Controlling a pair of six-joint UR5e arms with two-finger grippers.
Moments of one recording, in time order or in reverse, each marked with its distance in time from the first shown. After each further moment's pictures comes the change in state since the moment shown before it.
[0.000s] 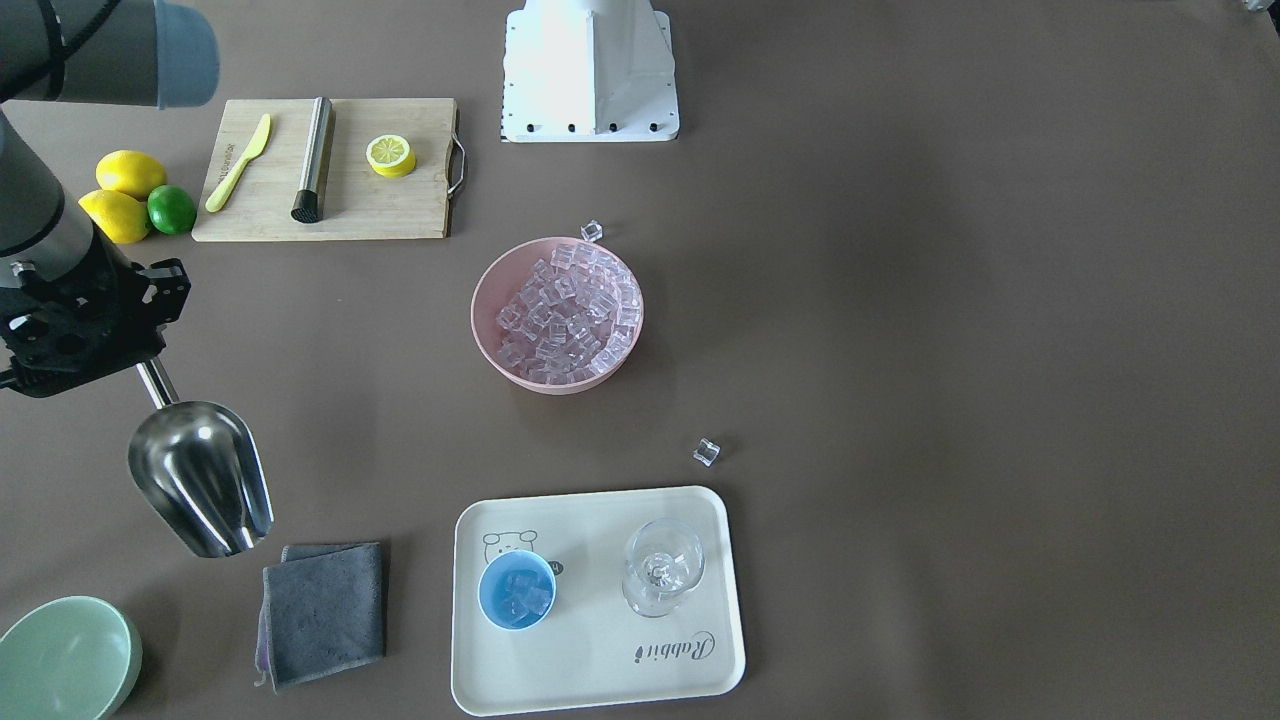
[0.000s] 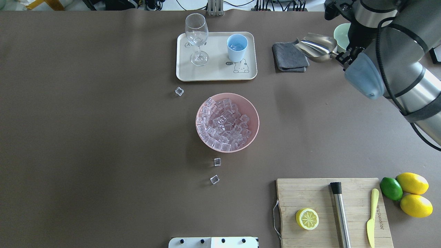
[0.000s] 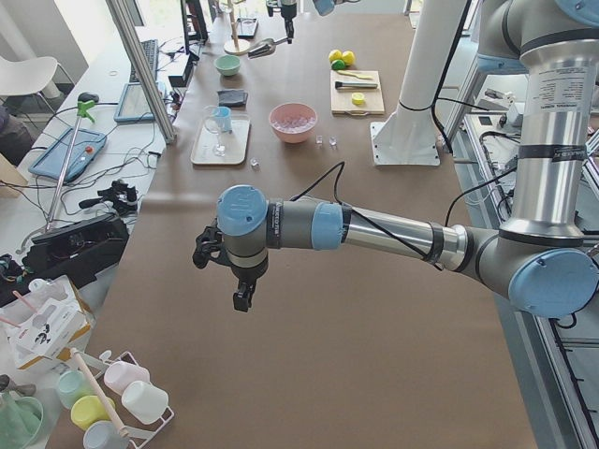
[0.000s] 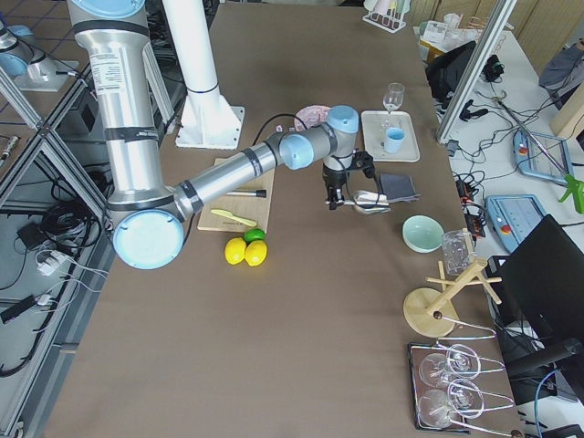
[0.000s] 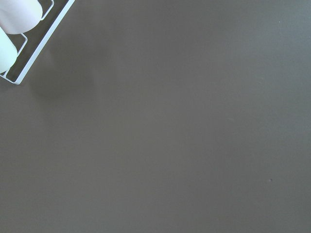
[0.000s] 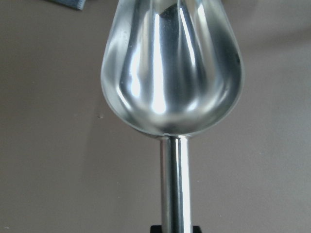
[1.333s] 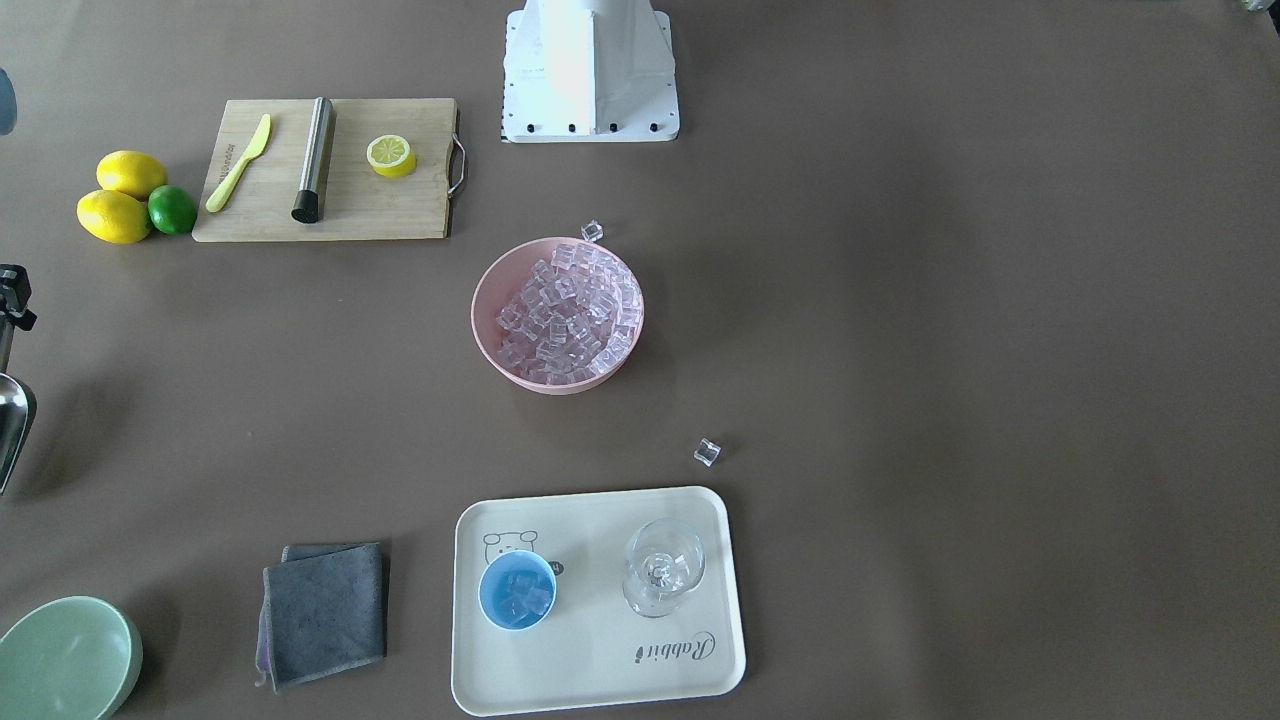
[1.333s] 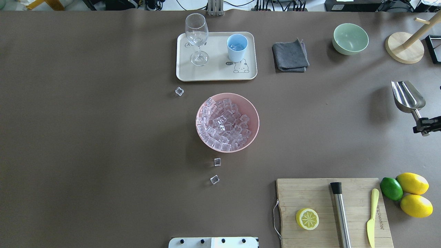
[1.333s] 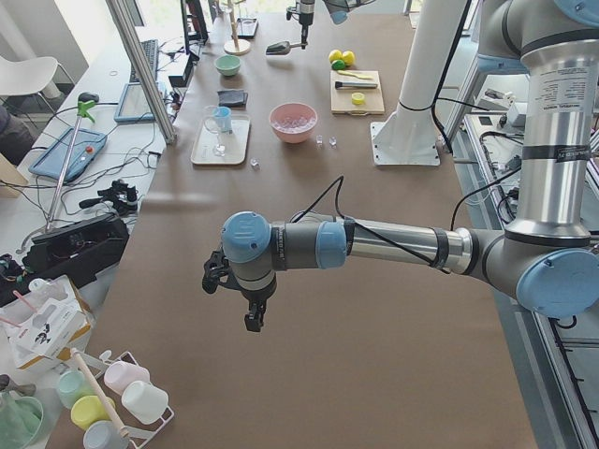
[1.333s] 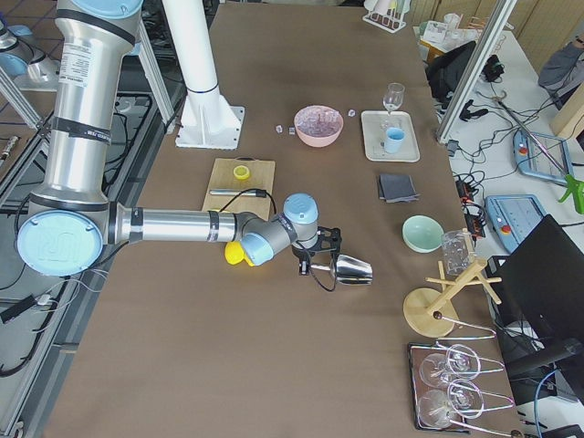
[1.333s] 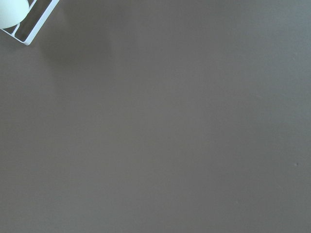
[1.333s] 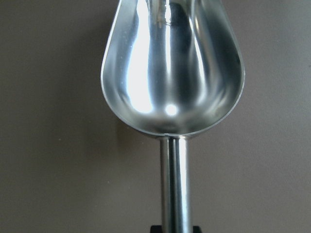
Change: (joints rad) left arm 0.005 0.032 0.055 0.000 0.015 0.005; right arm 0.011 -0.285 -0.264 0.656 0.025 0.319
